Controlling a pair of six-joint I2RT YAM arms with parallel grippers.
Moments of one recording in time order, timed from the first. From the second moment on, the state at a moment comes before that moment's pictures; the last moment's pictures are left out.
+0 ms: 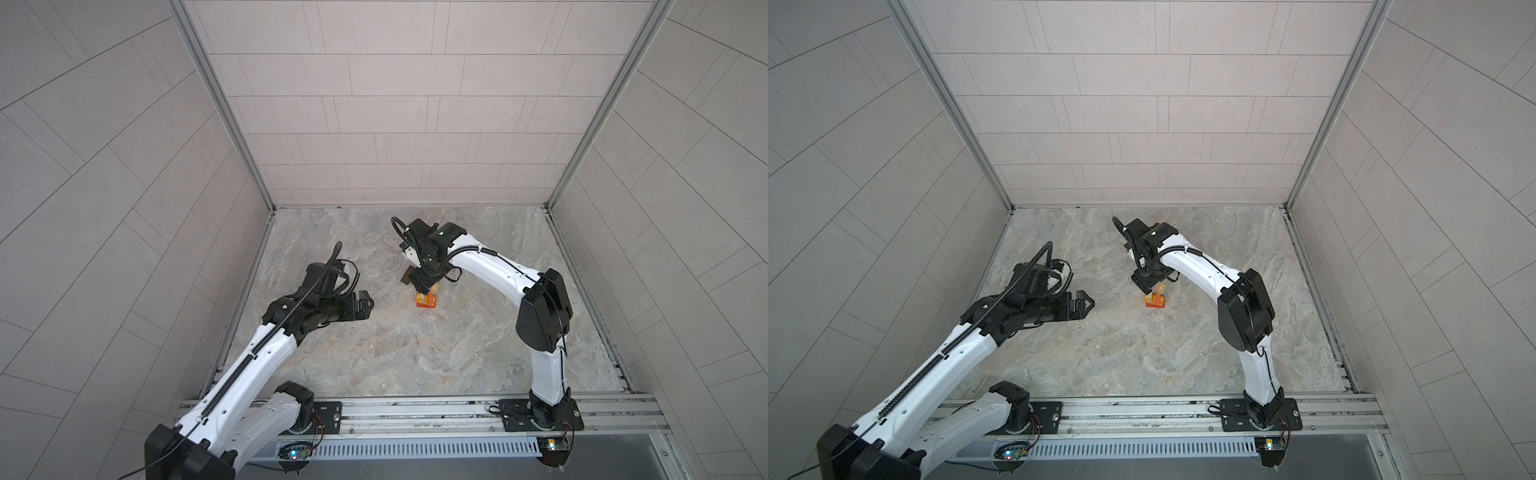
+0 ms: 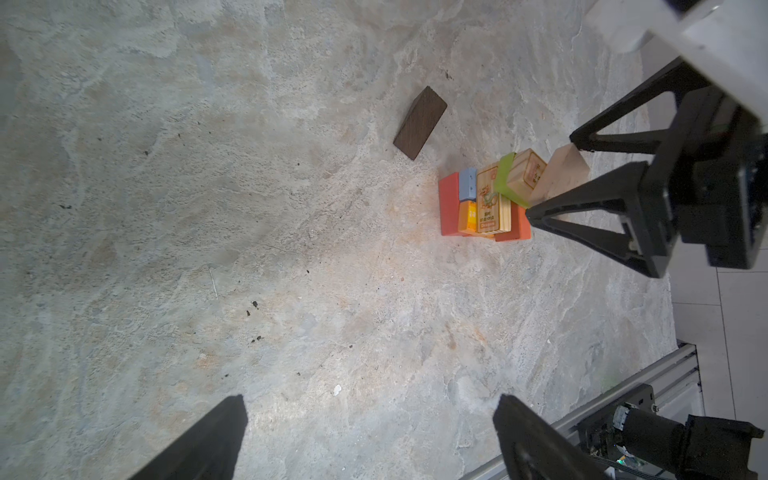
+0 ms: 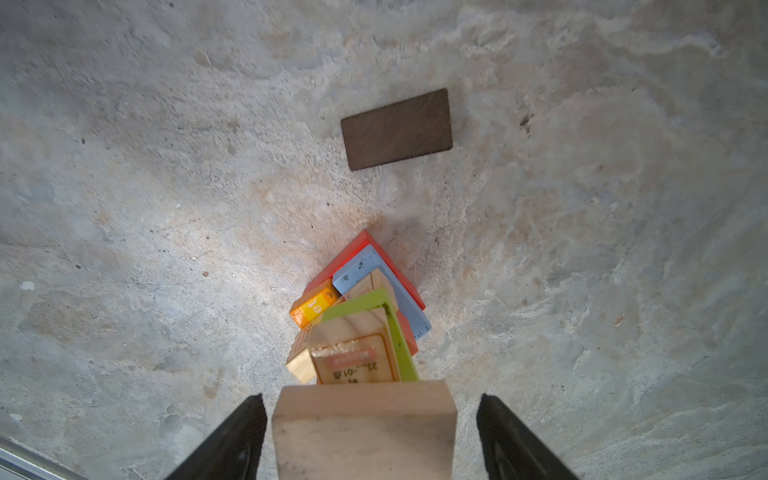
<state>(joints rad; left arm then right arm) -0.38 0.96 0.83 -0.77 0.23 -0.44 0.67 1.94 1.80 -1.17 0.07 -0.05</state>
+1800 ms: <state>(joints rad) -0.46 2.12 1.53 -0.50 0.27 -0.03 0.55 1.04 1.01 -0.63 -0.26 0.18</state>
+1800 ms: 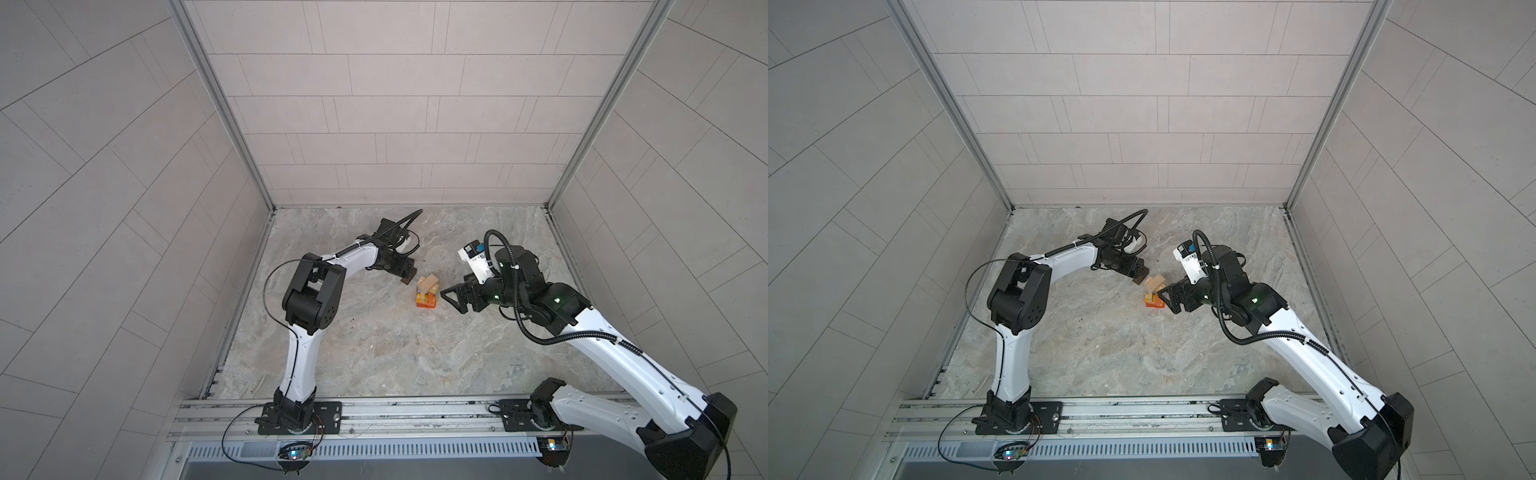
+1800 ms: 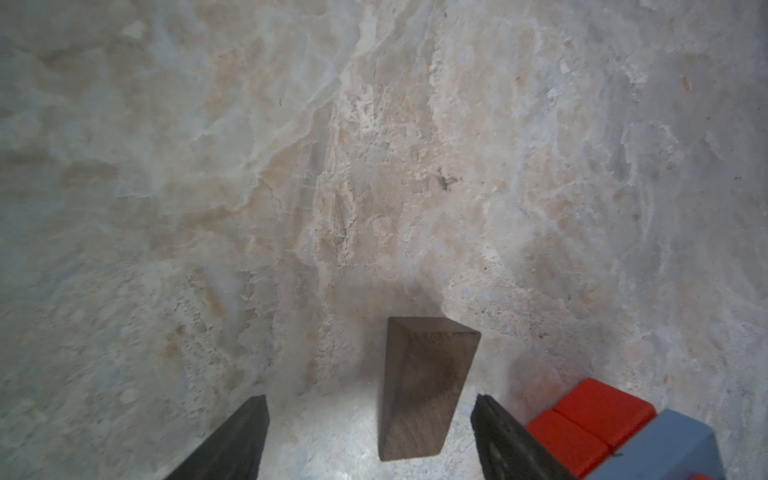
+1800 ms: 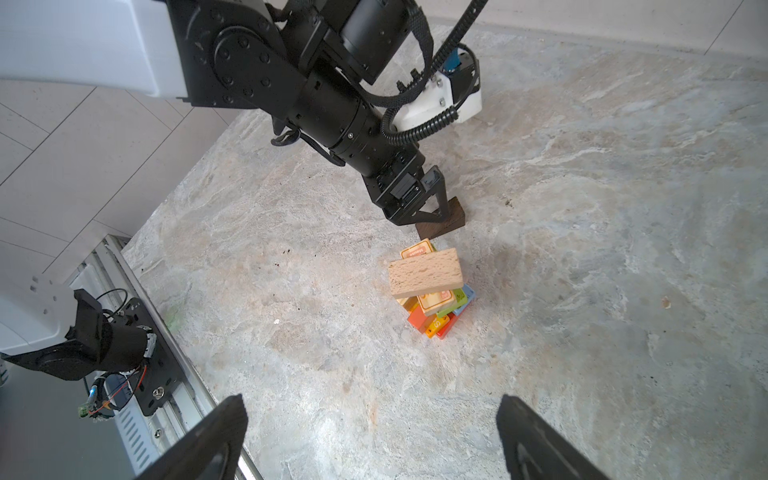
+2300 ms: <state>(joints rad) -0.48 2.14 1.57 -0.51 0.29 -0.01 0.55 1.05 1.01 -0.63 -0.26 0.18</state>
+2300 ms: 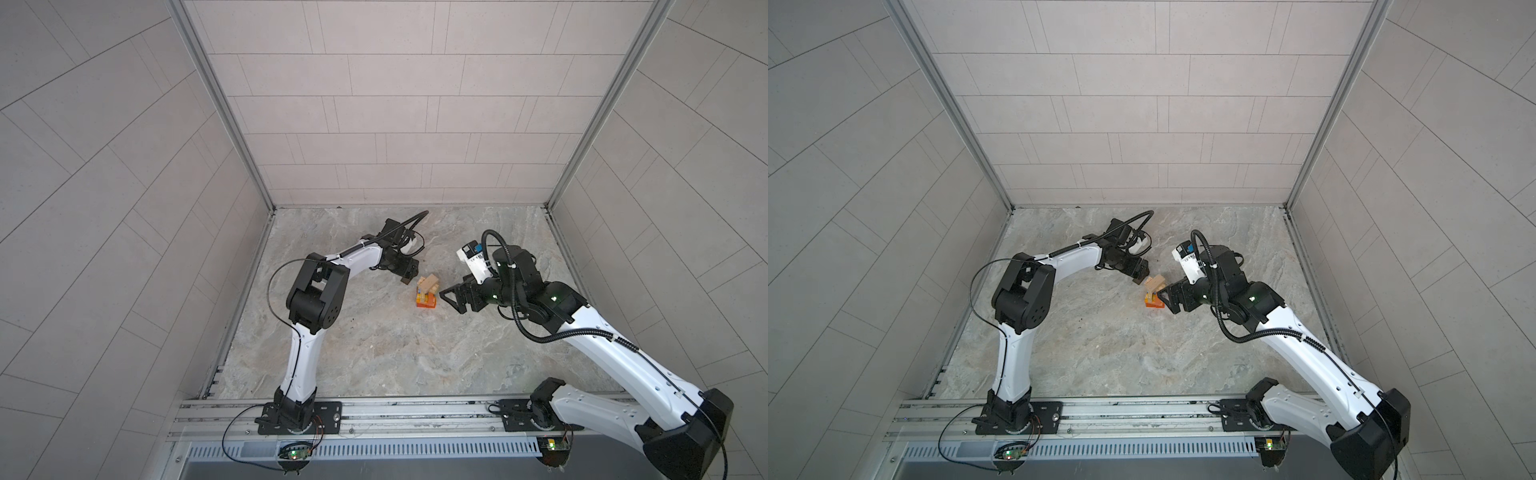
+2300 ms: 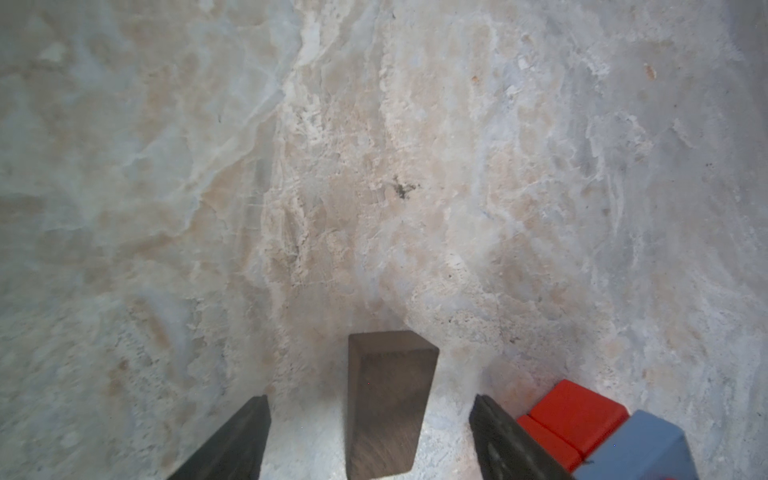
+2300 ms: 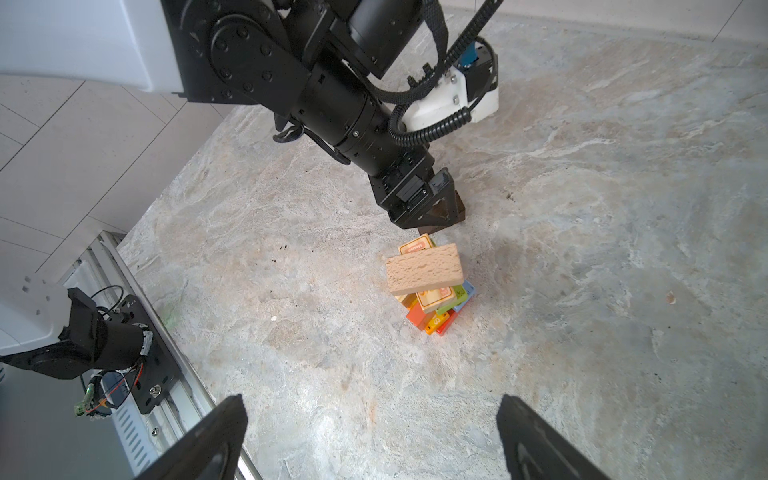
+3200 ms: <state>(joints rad) -0.48 2.20 1.65 -0.59 0.19 0.02 0.55 1.05 0.99 -0.62 -0.26 0.17</state>
